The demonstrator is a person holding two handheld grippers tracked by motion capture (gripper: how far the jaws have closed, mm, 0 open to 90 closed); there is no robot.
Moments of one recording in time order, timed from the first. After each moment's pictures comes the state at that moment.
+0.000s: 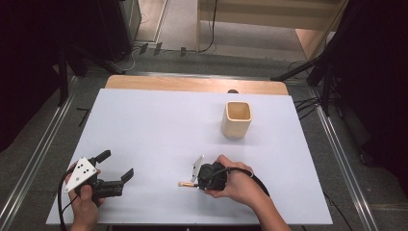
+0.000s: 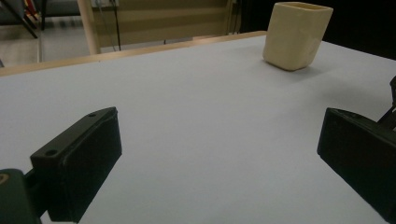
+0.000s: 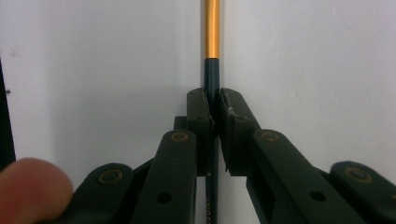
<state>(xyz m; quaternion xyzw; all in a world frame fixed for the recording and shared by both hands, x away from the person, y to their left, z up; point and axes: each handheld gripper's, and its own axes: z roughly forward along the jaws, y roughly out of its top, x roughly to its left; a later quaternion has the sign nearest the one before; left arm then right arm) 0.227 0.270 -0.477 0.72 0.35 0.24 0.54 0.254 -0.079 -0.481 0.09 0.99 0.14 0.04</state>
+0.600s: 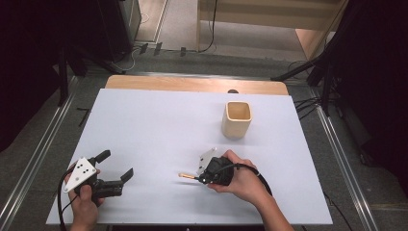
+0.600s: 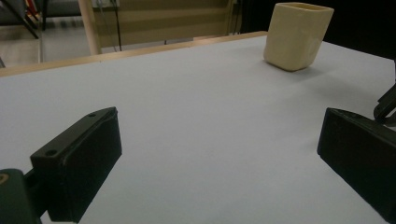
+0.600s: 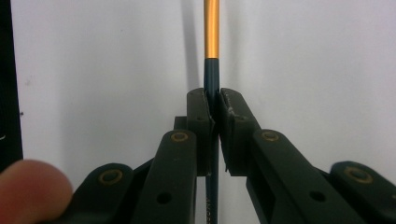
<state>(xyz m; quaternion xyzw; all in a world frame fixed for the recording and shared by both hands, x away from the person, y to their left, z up) 0.227 0.270 -0.477 0.72 0.36 0.24 0.54 0.259 -0.097 -0.467 0.12 0.97 0.22 0.05</state>
